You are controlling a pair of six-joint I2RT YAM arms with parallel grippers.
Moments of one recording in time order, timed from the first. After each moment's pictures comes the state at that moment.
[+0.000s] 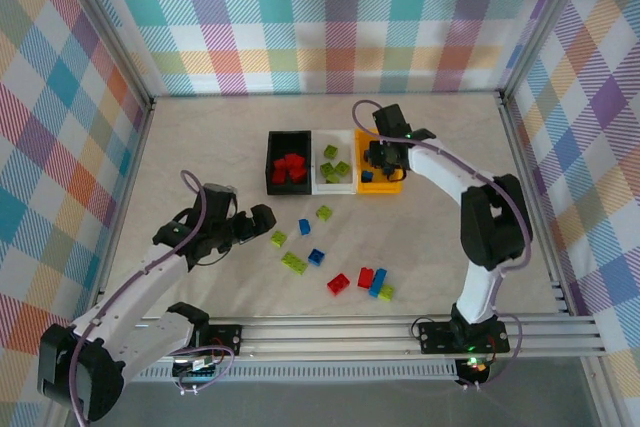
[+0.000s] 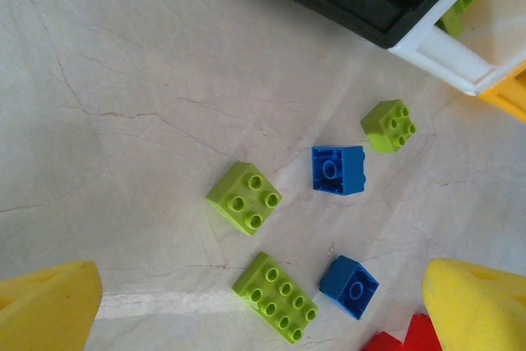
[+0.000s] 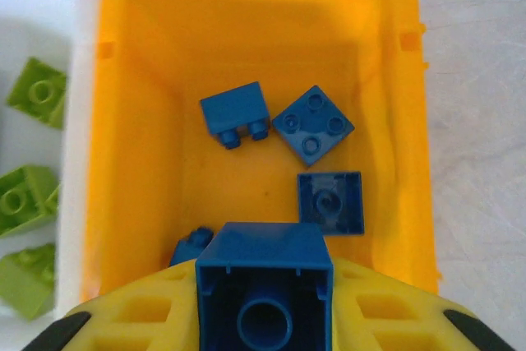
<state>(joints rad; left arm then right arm) -0.39 0.96 0.65 -0.60 0.14 -0.78 0.42 1.87 1.43 -0.57 0.15 0.37</state>
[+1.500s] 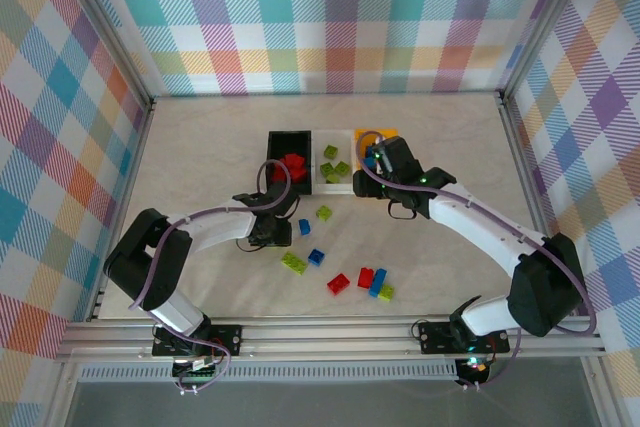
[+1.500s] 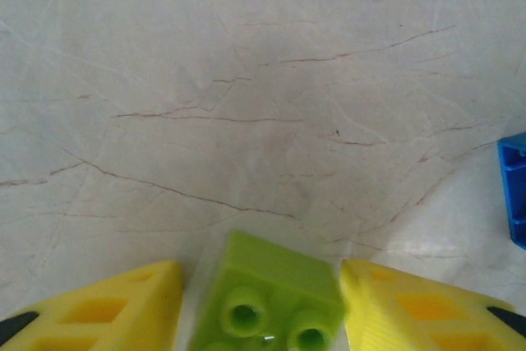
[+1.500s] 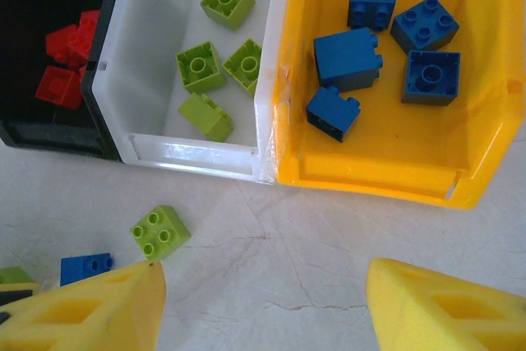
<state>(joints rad) -0.64 1.60 0.85 -0.58 -0.14 -0.62 0.61 1.40 1.07 -0.52 0.11 0.44</state>
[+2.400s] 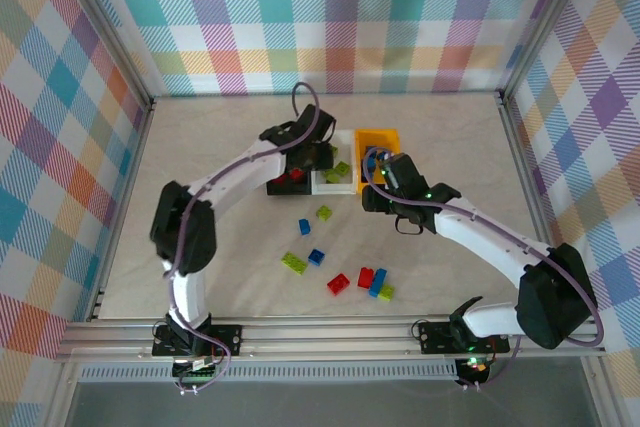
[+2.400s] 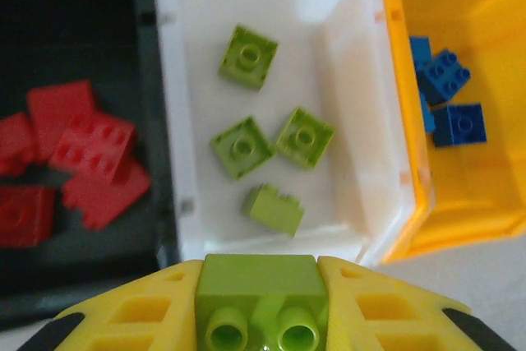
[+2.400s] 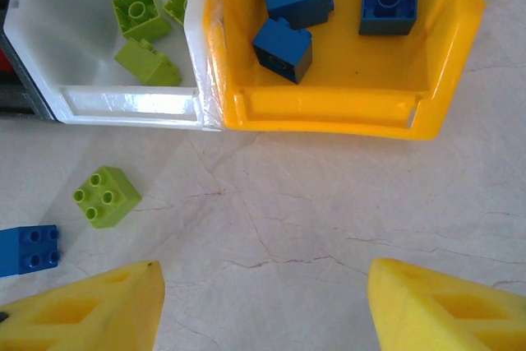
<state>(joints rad) -0.63 1.95 1.71 -0.72 -0.14 -0.55 0.61 1.32 0.91 -0.50 0.14 0.49</state>
